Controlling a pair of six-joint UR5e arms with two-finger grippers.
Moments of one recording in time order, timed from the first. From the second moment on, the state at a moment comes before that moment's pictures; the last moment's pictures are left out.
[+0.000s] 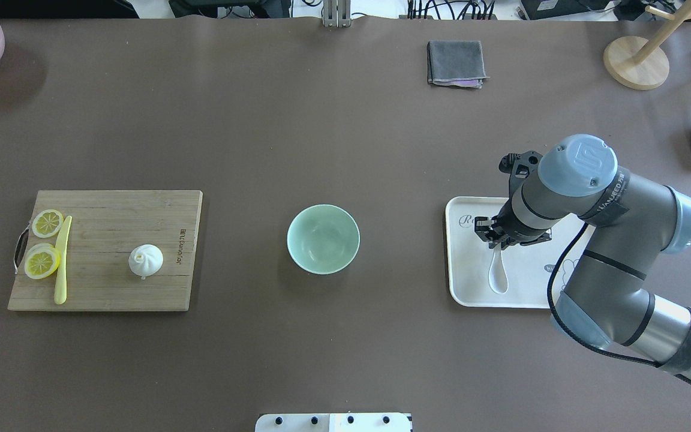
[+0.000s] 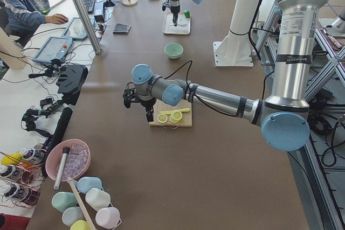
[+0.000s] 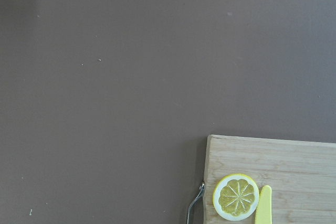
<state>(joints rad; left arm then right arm) -1.23 -1.64 -1.75 -1.74 -2.39 -0.67 0.64 -1.28 1.80 -1.45 2.01 1.21</state>
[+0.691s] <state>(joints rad) -0.94 -1.75 -1.79 -1.73 -2.26 -0.98 0.57 -1.00 1.74 -1.56 1.97 1.55</state>
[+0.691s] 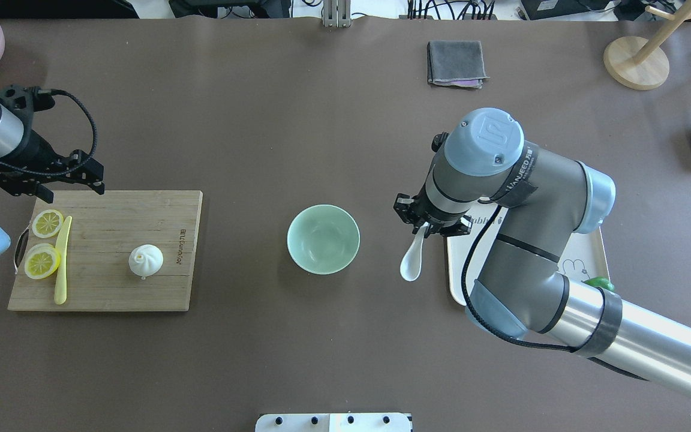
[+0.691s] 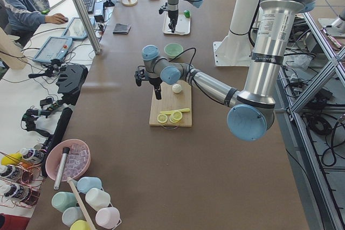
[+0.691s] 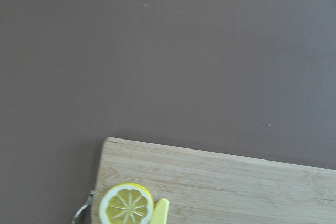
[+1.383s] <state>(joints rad) -0.85 -1.78 -1.82 -1.73 -2.23 -1.11 0.51 -0.75 1.54 -1.59 1.82 1.85</state>
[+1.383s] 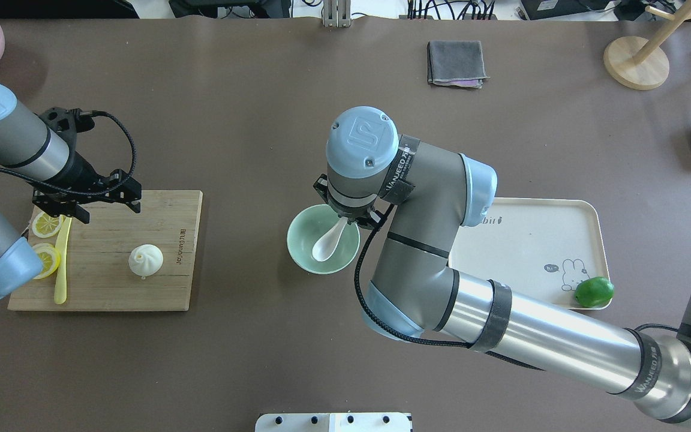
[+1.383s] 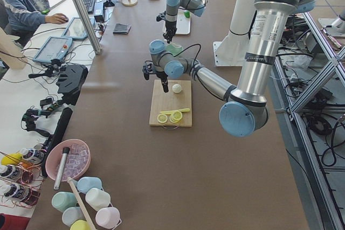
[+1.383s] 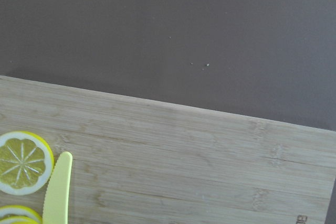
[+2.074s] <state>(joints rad) -0.73 -1.77 -1.87 -1.73 -2.15 -1.22 0.51 -0.75 1.56 -1.59 1.80 1.82</state>
